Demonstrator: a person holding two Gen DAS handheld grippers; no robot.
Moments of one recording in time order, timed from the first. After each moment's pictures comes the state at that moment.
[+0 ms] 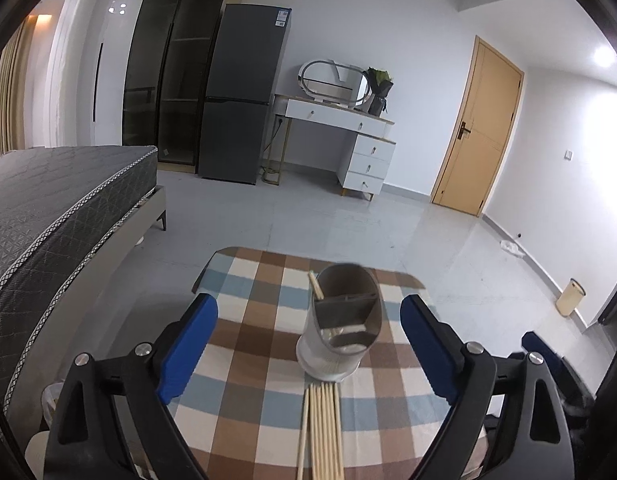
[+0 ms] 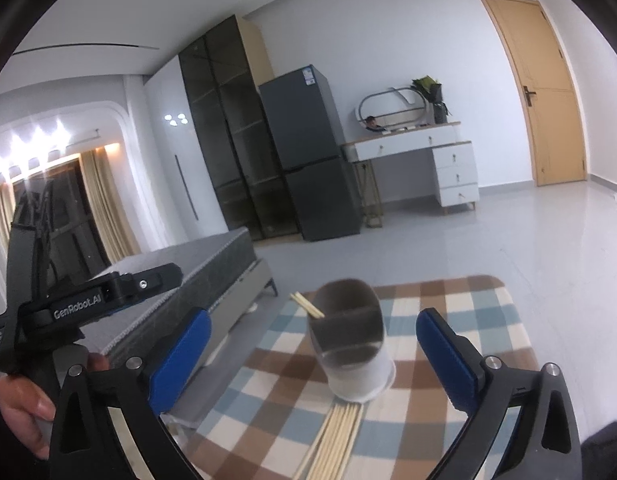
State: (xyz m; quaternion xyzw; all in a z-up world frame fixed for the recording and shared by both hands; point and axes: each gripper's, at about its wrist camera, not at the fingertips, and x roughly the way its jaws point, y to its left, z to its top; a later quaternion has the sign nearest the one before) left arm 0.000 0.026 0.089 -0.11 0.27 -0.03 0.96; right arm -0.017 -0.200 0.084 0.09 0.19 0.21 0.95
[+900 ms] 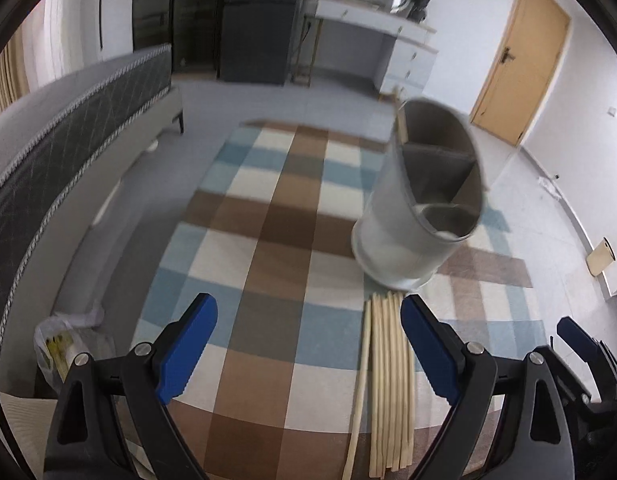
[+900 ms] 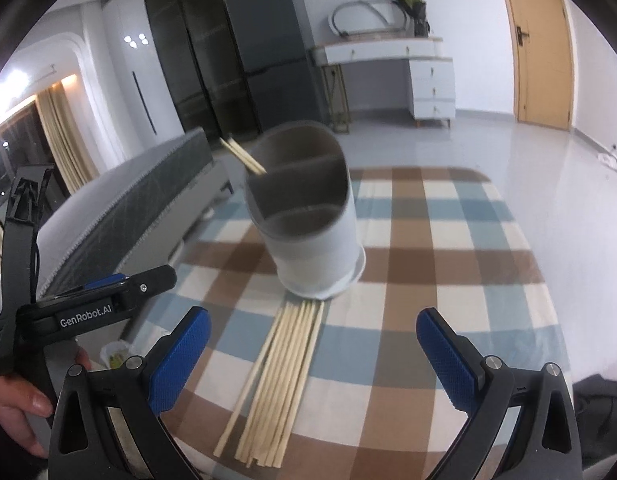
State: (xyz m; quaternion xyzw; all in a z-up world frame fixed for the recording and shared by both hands) left arm 0.050 0.034 -0.051 -0.11 0.43 0.01 0.90; right arm 0.028 -0.178 -0.039 0.02 0.37 0.16 0.92
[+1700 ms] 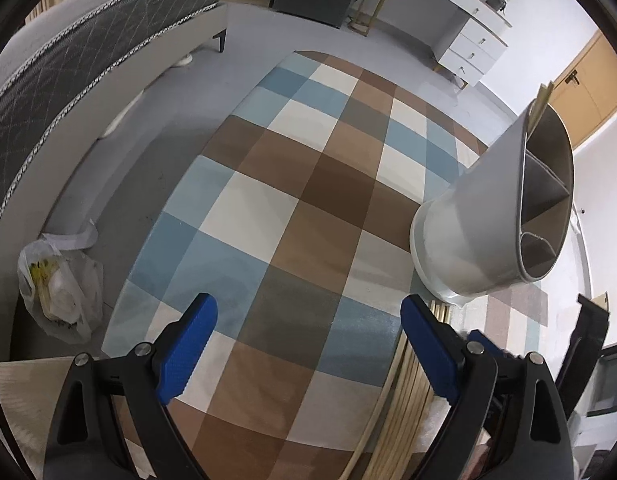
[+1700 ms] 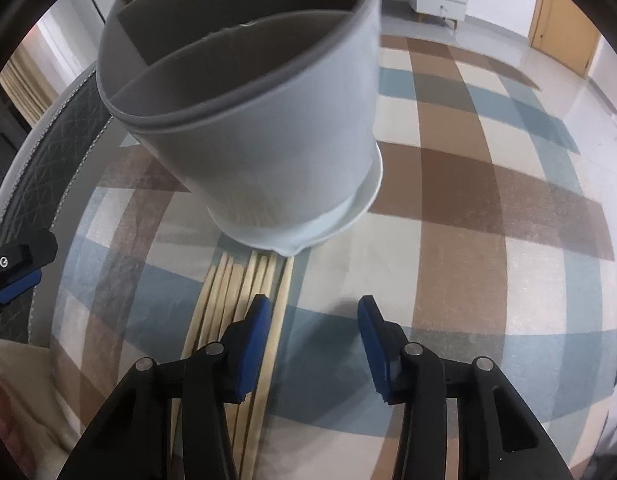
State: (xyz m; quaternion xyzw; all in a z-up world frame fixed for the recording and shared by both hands) left arm 0.084 0.069 -0.083 -0.21 0.52 0.06 0.82; right arm 0.118 -0.132 -0.137 -0.03 0.54 0.13 0.83
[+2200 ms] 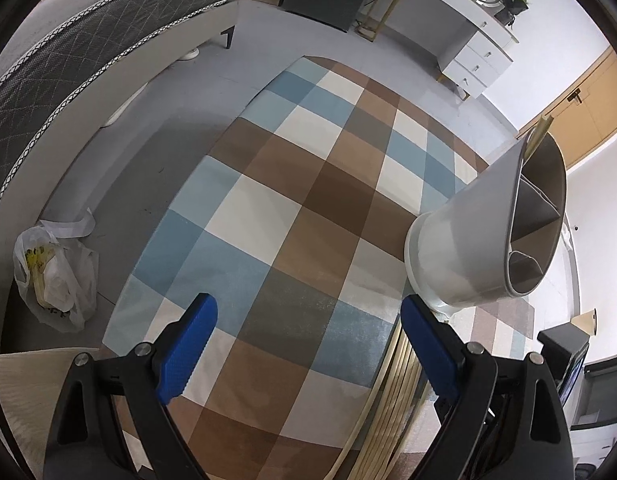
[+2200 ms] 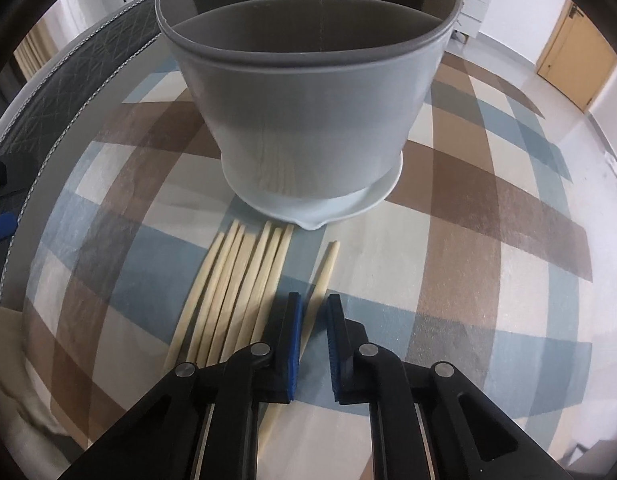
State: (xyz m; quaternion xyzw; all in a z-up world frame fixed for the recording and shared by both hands) left arm 0.085 0.078 -0.078 -0.24 0.52 0.06 0.82; right arm 0.095 -0.115 -0.138 -0.10 0.55 0.12 0.82
